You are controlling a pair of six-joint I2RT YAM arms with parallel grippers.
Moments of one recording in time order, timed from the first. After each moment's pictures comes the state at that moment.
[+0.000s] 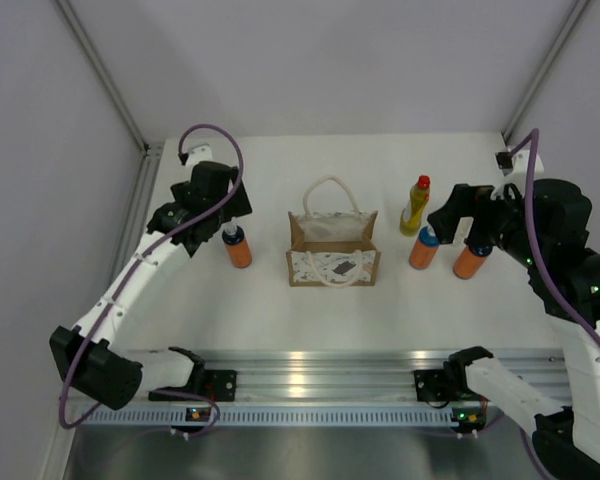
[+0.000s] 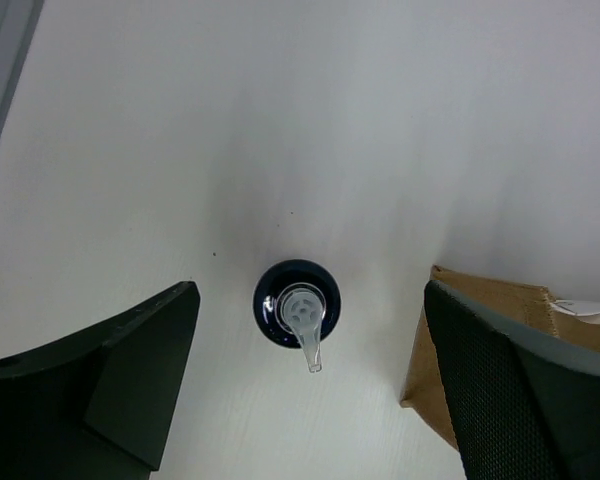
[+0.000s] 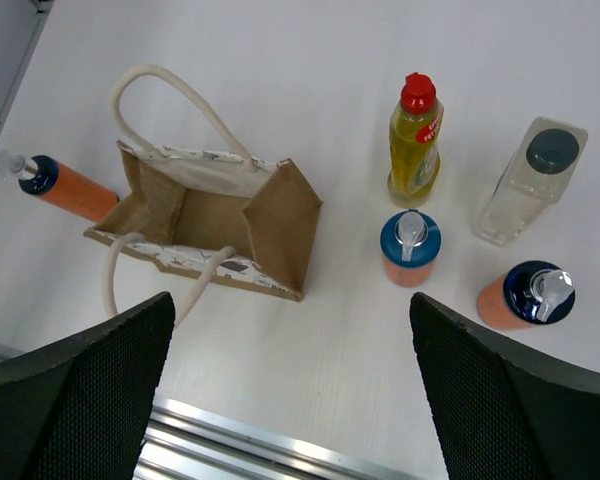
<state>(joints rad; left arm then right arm) -0.41 1.27 1.23 -0.67 -0.47 -0.52 0.28 0.88 1.49 -1.02 -0.05 0.23</state>
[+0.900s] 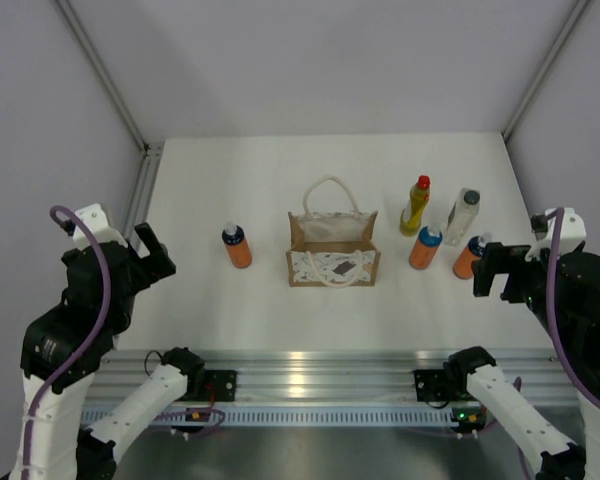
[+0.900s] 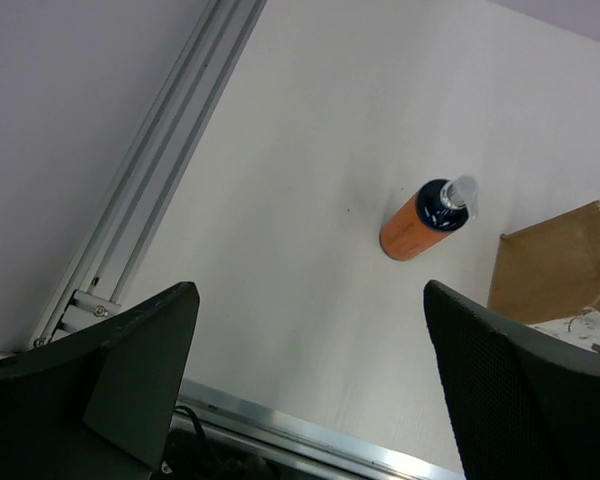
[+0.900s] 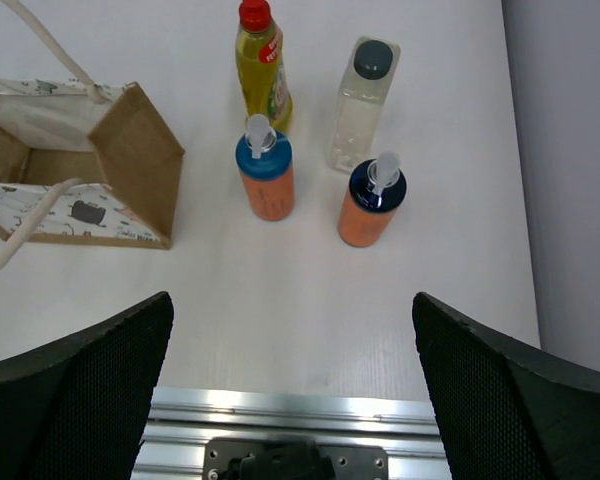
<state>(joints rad) -0.41 0.70 1.43 -1.20 -0.62 -0.46 0.31 0.60 1.40 -1.23 0.23 0.09</state>
